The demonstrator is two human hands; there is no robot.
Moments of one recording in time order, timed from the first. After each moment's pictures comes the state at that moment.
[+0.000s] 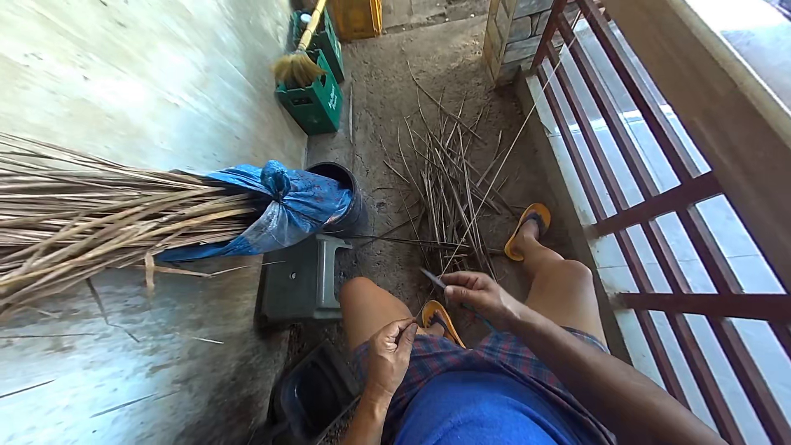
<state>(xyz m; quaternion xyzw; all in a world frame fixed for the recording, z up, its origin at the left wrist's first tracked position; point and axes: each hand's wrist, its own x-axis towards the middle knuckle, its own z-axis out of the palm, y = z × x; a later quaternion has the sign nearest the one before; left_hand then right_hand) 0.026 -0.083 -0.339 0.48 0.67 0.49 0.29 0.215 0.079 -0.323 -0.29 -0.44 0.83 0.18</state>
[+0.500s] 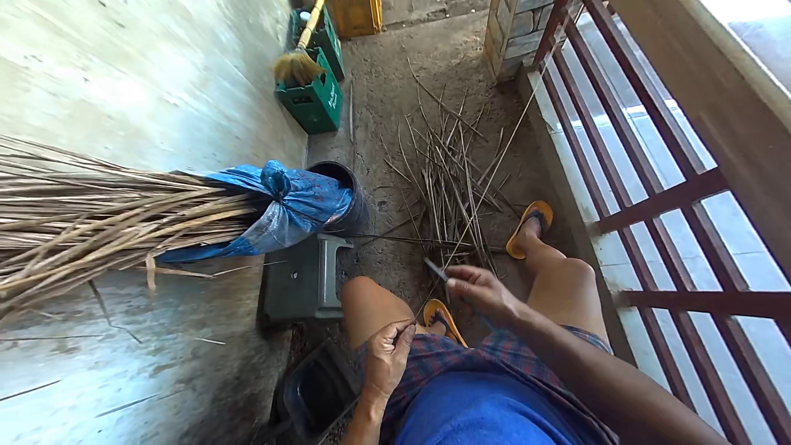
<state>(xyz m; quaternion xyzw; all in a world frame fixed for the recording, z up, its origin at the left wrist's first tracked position) 0.020 -0.088 -0.335 0.47 0.67 0.49 0.31 0.208 0.075 -0.324 -0.31 -0.43 0.82 0.23</state>
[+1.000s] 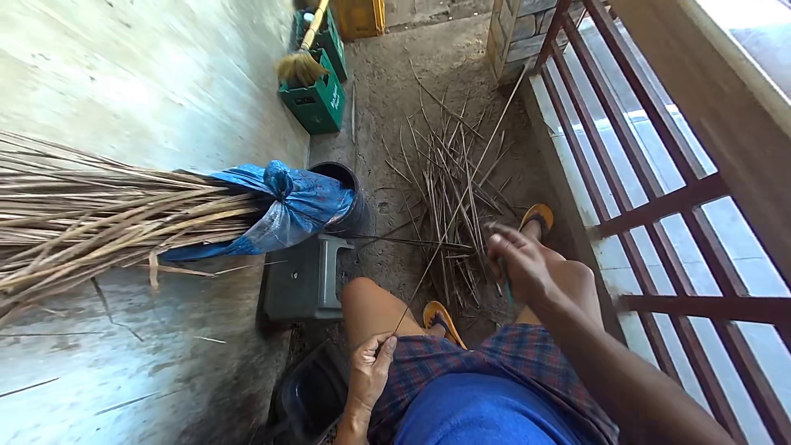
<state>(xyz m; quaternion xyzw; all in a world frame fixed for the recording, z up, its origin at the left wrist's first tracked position) 0.000 -0.116 -0.340 0.39 0.69 0.51 0.34 0.235 0.115 -0.316 -0.42 -0.42 0.72 0.37</state>
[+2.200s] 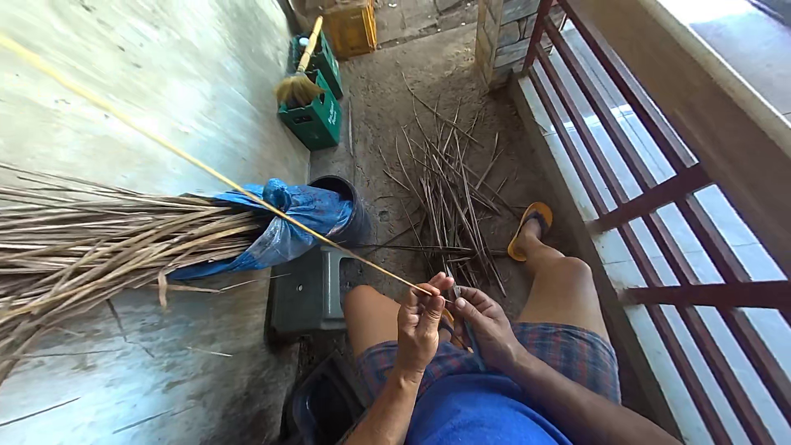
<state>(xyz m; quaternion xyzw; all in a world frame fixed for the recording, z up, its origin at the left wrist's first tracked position) 0.076 -0.010 -0.301 0.45 0.41 0.67 0.42 0.210 0.012 -0.334 -0.32 -0.28 0.80 0.42</state>
